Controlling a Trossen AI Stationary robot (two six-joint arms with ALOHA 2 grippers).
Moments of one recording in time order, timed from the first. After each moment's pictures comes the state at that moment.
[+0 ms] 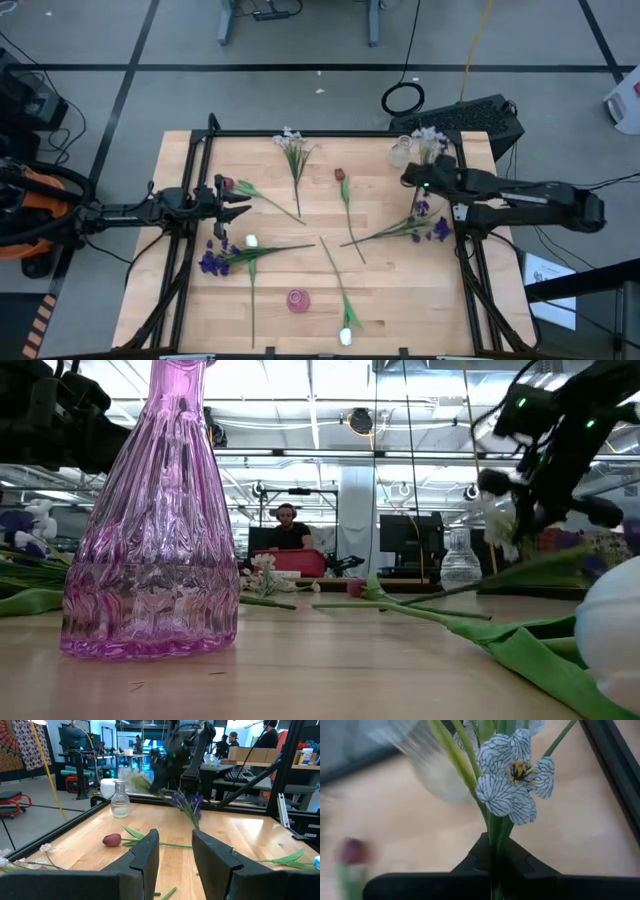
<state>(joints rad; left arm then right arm) 0.03 0.01 0.00 0.04 -0.08 -0.04 -0.35 0.86 0.52 -0.71 0.56 1.39</state>
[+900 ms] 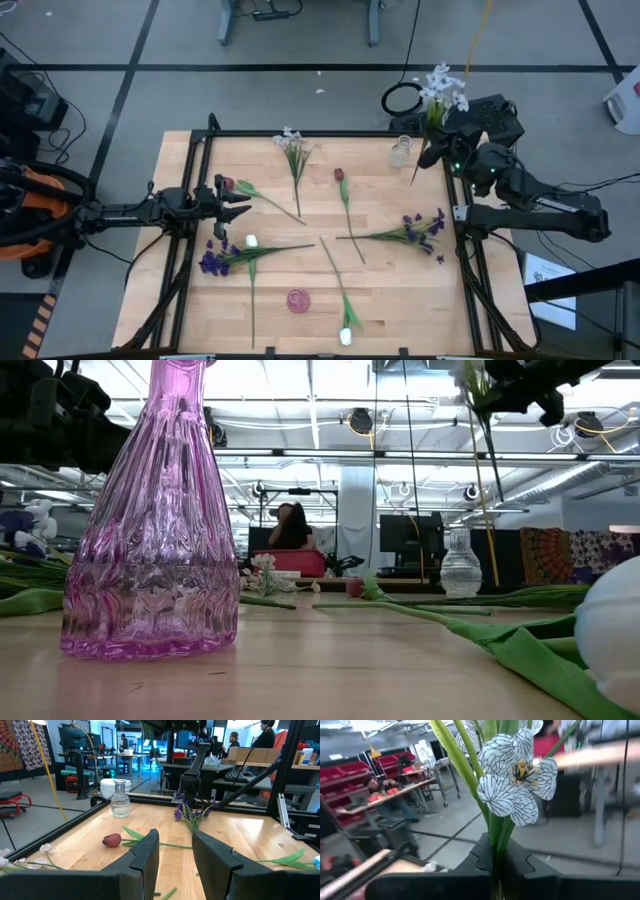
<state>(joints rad) 0.03 0.01 0.00 0.04 -0.08 -0.04 -0.29 0.60 0.69 -0.11 0.71 0.25</state>
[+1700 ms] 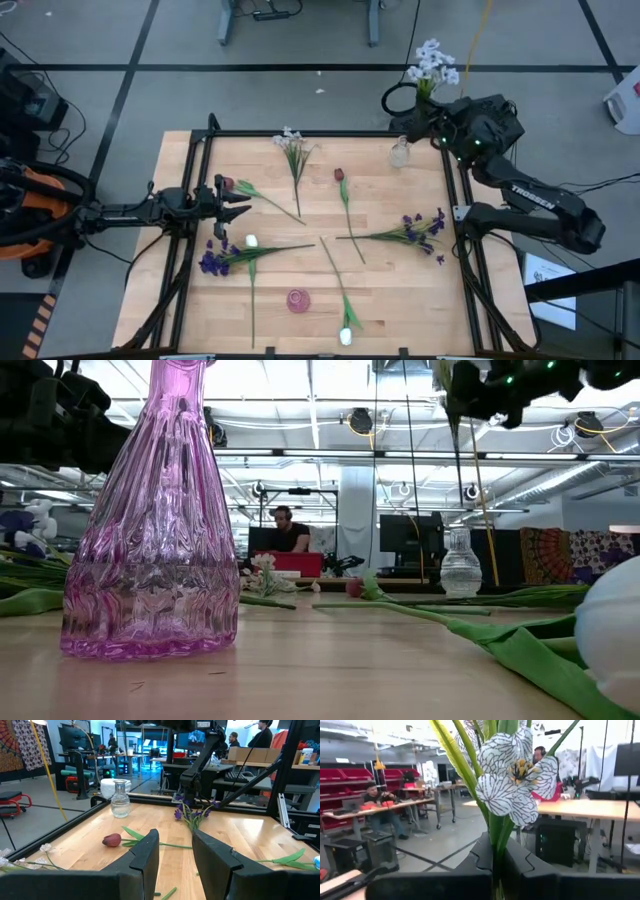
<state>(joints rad) 0.03 0.01 0.00 0.04 -0.08 -0.05 -0.69 0.83 0.67 0.32 0.29 0.03</state>
